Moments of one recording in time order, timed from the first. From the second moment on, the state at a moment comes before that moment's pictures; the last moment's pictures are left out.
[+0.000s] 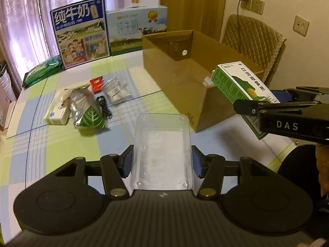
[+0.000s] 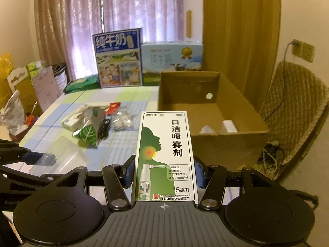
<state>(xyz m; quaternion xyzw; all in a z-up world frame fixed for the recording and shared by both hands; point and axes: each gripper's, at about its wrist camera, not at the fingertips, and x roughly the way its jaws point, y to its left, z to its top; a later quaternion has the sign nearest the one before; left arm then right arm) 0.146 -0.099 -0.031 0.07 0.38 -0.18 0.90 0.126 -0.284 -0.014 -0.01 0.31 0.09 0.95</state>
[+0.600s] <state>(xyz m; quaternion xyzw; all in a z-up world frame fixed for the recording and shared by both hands) 0.157 -0.144 -0.008 0.08 0.36 -0.22 0.90 0.132 -0.327 0.003 -0.01 0.29 0.05 0.95</state>
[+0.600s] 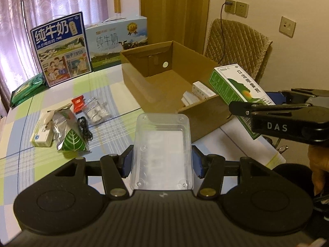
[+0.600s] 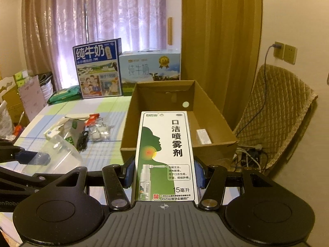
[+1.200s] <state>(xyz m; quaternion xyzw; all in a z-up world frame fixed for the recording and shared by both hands) 0.222 -0.203 0.011 0.08 0.35 -0.24 0.90 0.193 -0.372 0.018 -0.02 0.28 0.04 0.96</state>
